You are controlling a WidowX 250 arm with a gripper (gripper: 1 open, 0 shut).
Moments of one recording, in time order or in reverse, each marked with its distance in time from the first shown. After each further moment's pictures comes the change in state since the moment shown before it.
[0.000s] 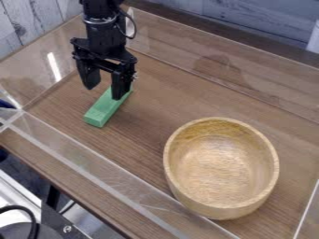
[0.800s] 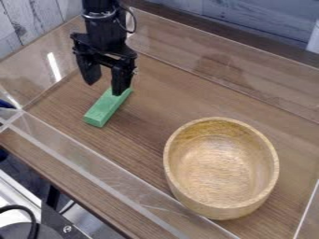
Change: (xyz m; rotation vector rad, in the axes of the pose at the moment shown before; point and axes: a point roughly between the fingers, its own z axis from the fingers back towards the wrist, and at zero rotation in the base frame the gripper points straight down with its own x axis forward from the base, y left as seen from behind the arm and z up) arm 0.000 -0.002 0.005 -0.003 -0.014 -0.021
